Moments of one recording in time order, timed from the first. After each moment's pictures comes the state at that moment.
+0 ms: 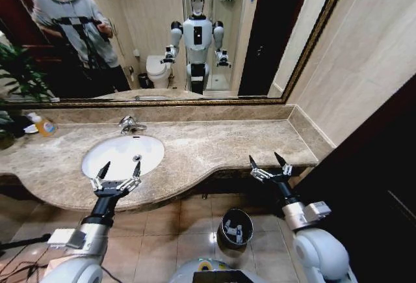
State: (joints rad) left arm 1.84 -1.36 -0.82 -2.47 -0.37 0.04 0.05; right arm -1.65 1.43 0.66 2.39 0.21 -0.09 -0.15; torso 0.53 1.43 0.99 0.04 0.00
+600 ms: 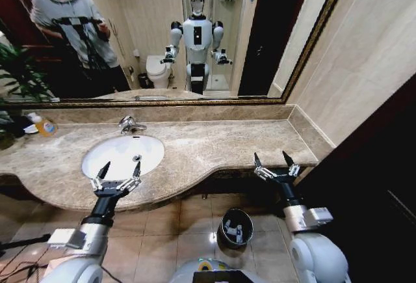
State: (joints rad) left arm 1.84 -1.36 -0.82 -2.47 -0.37 0.04 0.05; right arm -1.71 1.55 0.68 2.45 0.12 -0.06 -0.14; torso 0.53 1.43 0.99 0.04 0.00
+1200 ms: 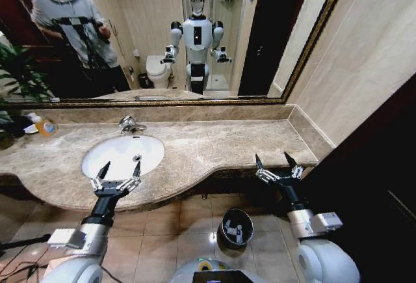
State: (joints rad) left arm 1.84 -1.36 -0.82 -2.47 -0.37 0.04 0.05; right arm -1.73 1.56 0.69 2.46 0.12 -0.06 -0.16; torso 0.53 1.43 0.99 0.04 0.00
